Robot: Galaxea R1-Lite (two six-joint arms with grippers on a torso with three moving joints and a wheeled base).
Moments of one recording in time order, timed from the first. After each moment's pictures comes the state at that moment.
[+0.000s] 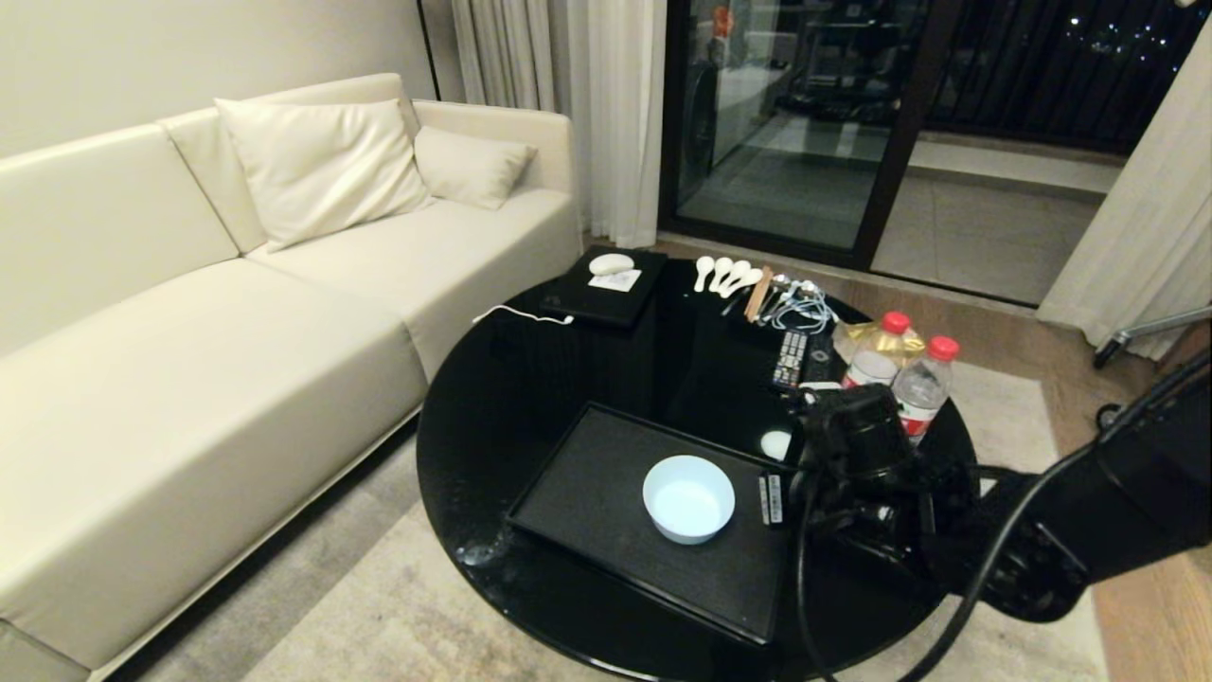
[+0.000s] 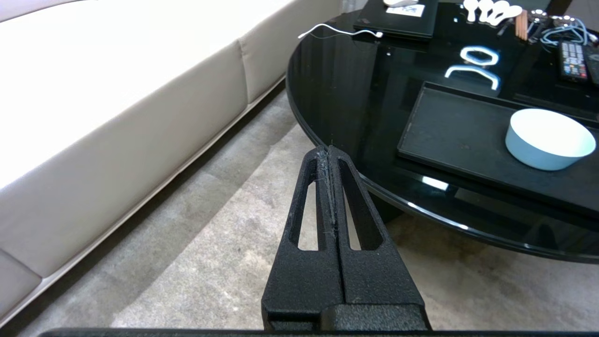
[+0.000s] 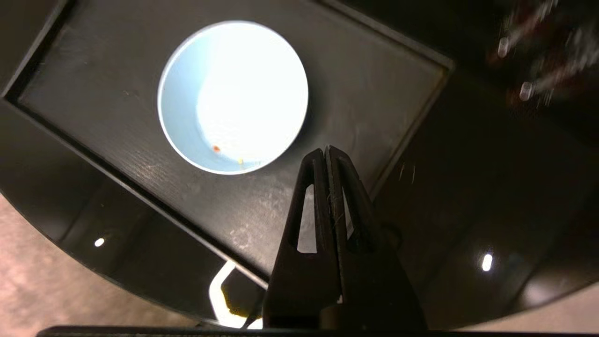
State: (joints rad) left arm 0.00 0.00 0.00 -0.01 0.01 -0.02; right arm 0.58 1.94 -0.76 -0.56 -0.29 0.31
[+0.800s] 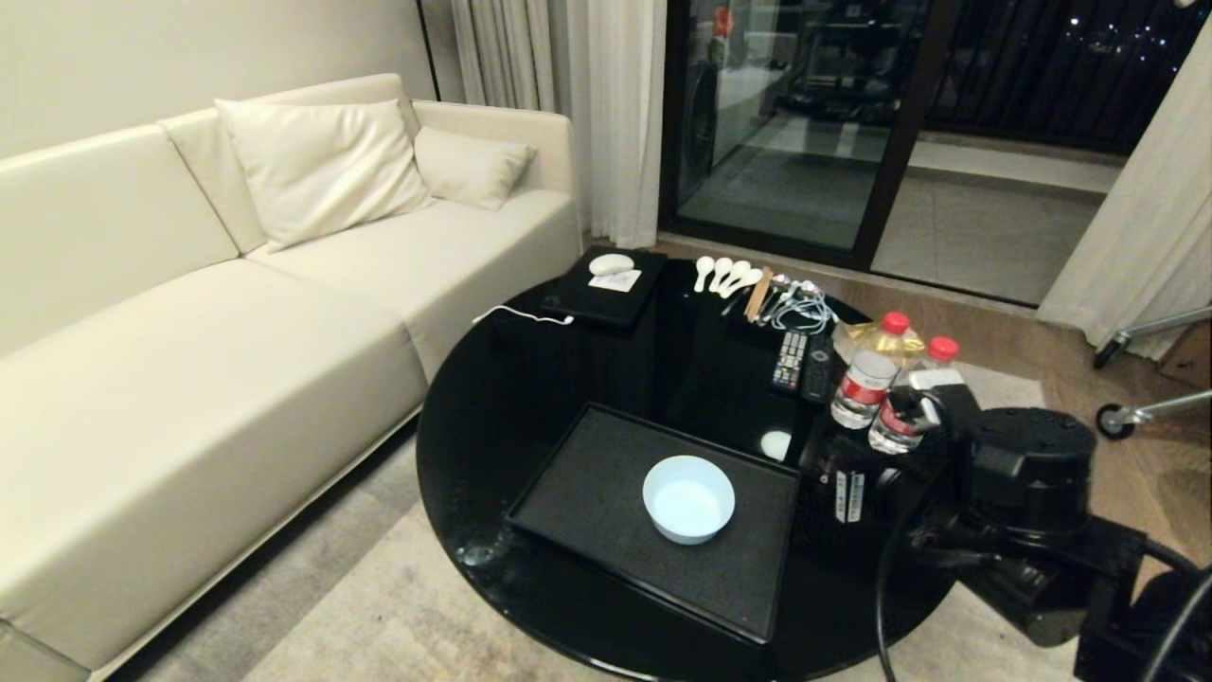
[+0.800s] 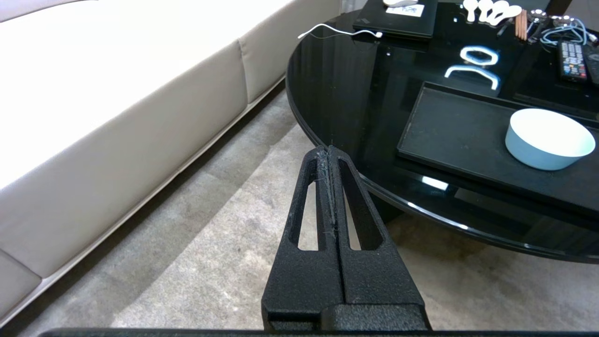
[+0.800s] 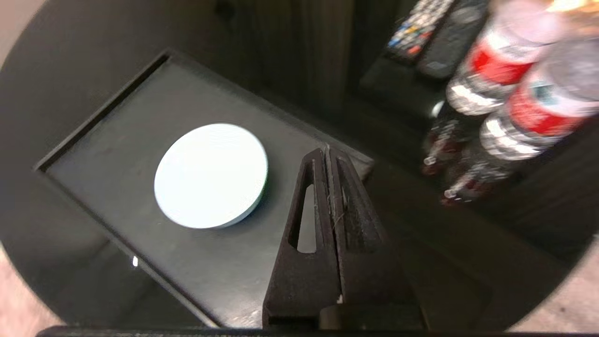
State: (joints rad) left arm 0.00 0.00 0.00 -0.01 0.01 -0.02; right arm 0.53 1.76 -0.39 -1.12 -0.33 0.14
